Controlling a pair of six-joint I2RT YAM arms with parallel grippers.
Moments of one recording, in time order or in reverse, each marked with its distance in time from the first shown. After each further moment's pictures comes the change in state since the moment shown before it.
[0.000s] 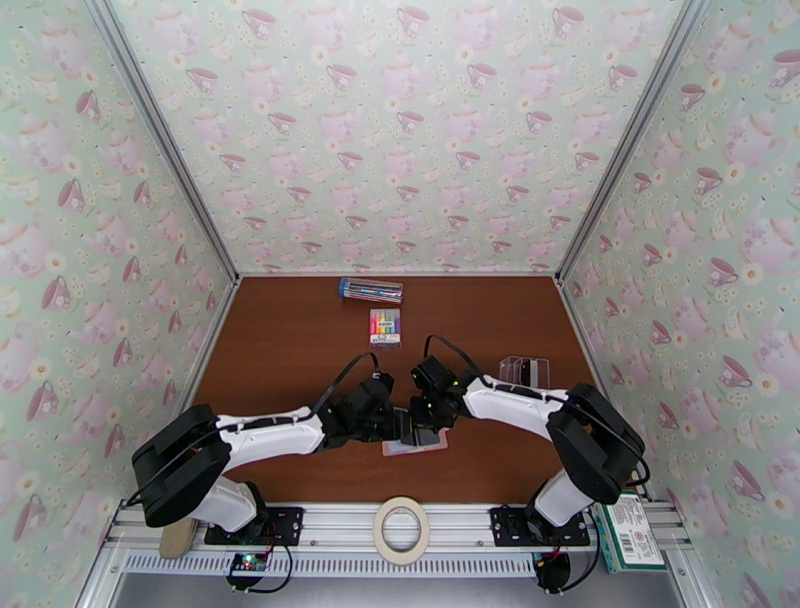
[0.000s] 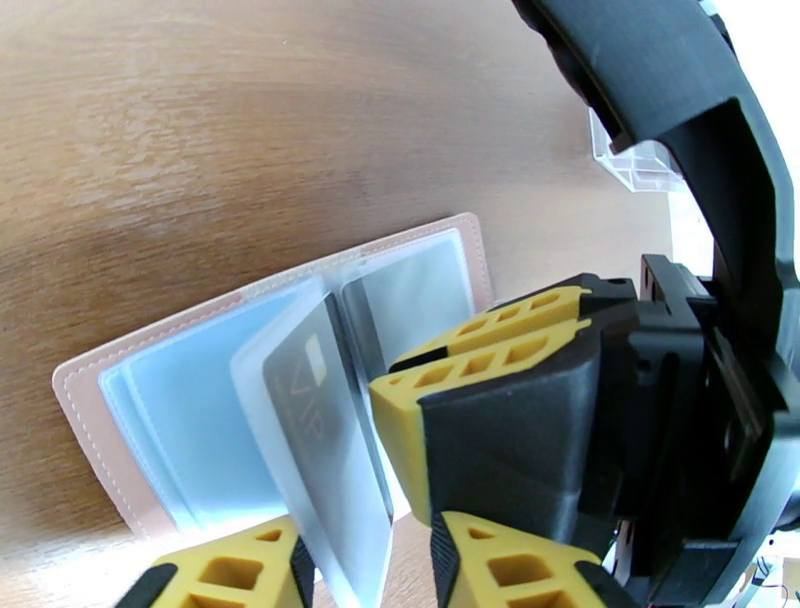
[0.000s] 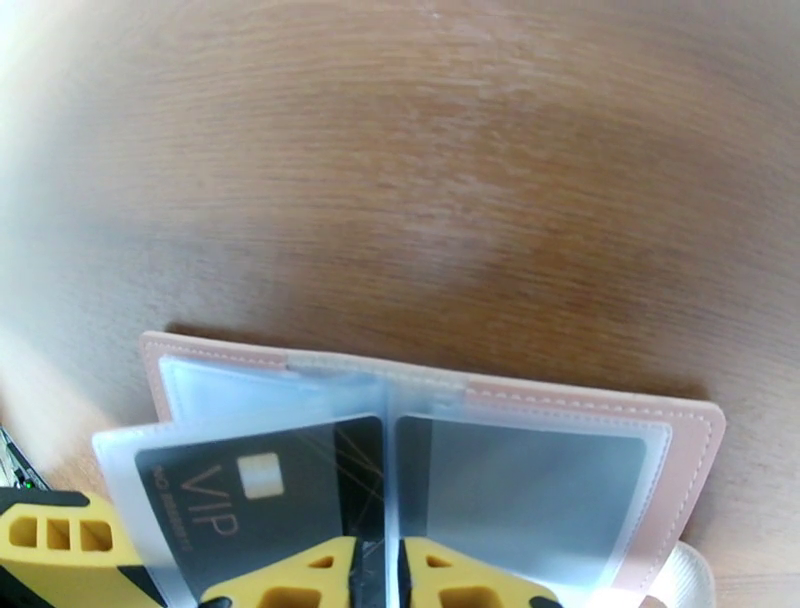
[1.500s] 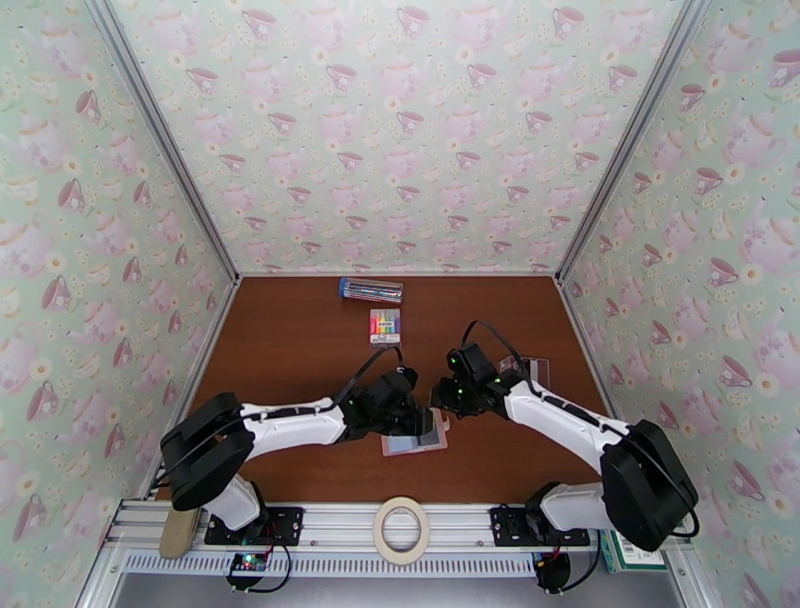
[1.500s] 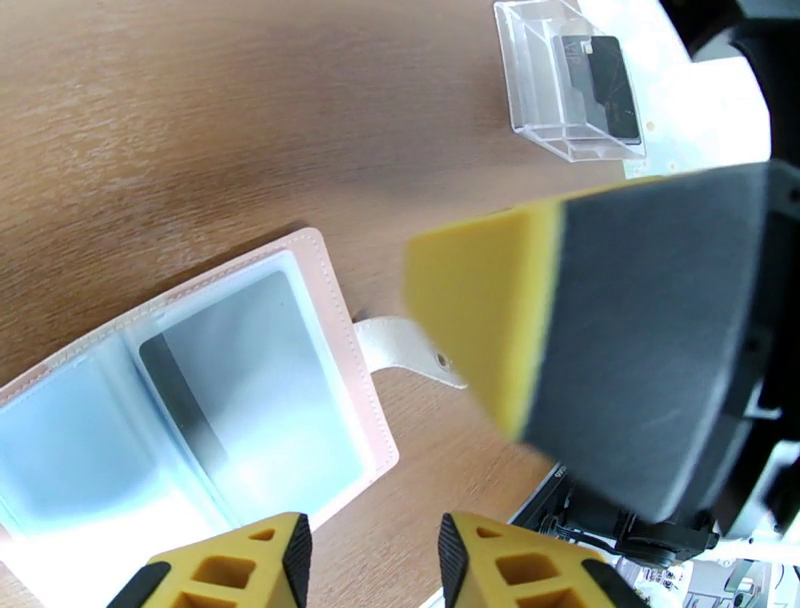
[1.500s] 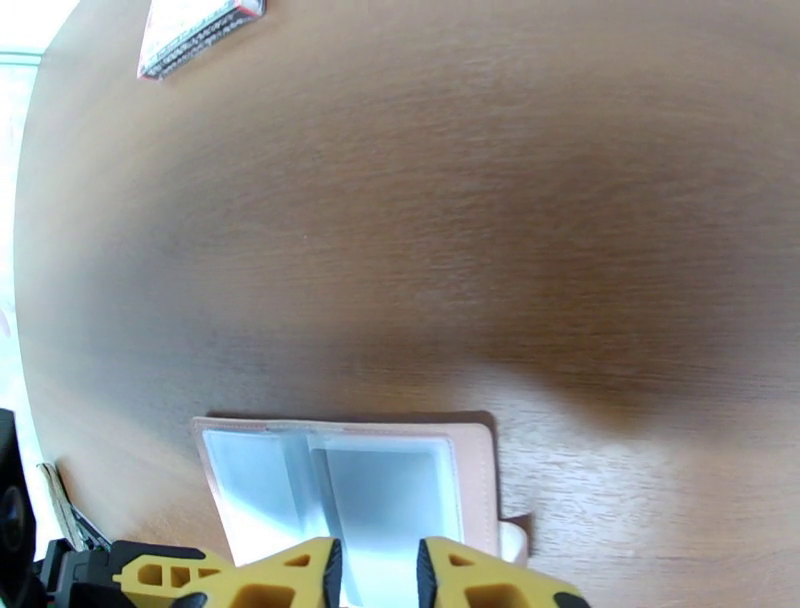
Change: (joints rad) left arm -0.054 0.127 0.172 -0.018 0.050 0.011; right arm -0.213 -0.260 -0.103 0.007 0.006 -0.005
